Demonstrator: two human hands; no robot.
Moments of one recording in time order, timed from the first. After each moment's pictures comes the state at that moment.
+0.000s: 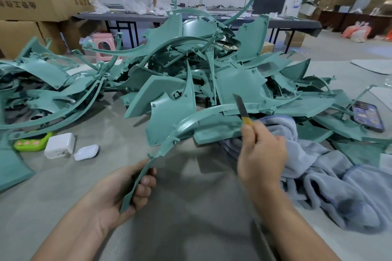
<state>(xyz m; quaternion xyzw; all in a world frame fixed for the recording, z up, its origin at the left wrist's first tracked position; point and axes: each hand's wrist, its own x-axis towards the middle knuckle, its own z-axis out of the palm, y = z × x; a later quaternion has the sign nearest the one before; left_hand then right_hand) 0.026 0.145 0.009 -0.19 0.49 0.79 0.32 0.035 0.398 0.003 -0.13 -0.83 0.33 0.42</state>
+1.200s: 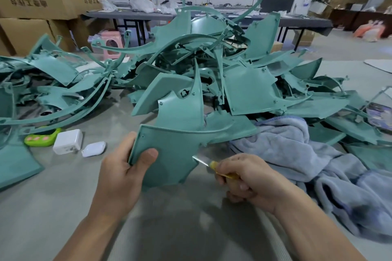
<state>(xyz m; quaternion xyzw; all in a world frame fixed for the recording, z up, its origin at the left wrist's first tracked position) 0.025 0.138 -0.009 0.13 0.78 0.58 -0.22 0.049 0.395 0.013 -0.06 -0.66 0.71 -0.23</state>
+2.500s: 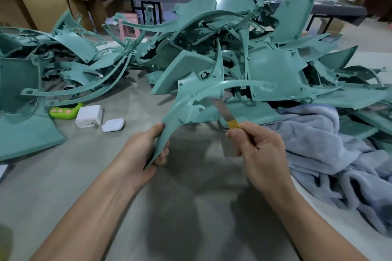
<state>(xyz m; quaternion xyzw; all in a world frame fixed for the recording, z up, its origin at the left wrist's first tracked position) 0.009 0.144 -0.001 -0.16 0.56 0.80 0.13 0.043 0.370 -0.008 0.10 -0.81 0.53 0.23</state>
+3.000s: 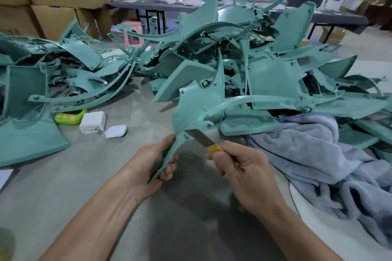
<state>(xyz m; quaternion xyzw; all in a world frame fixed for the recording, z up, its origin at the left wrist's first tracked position) 0.015 0.151 -0.006 -0.13 0.56 0.80 0.17 0.056 0.354 -0.012 0.17 -0.81 0.55 0.14</state>
